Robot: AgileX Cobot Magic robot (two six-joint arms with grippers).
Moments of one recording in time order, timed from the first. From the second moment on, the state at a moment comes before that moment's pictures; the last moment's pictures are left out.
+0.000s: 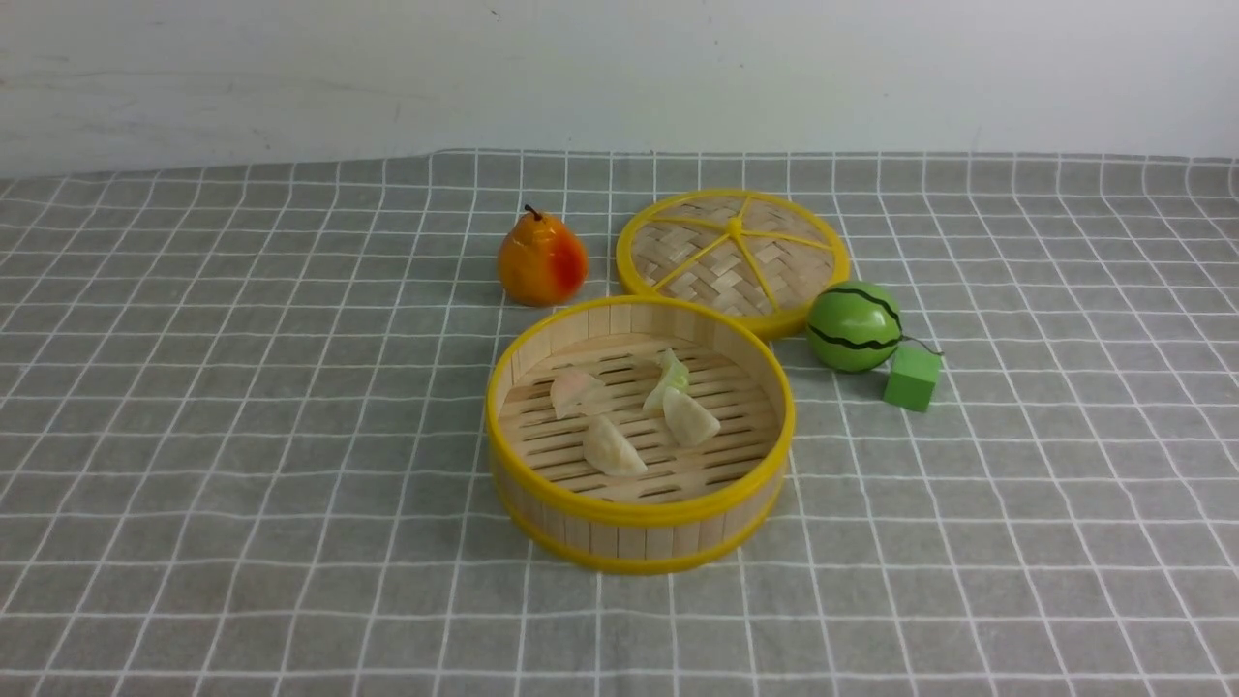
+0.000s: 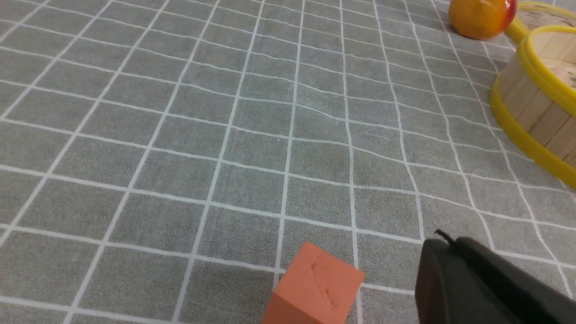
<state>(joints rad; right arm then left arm) 0.01 -0.01 0.02 -0.08 0.38 0.20 -0.05 -0.01 0.03 0.04 0.36 -0.28</state>
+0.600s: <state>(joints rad) 0.01 -0.01 0.02 -0.08 0.38 0.20 -0.05 -0.01 0.03 0.04 0.36 -0.28</state>
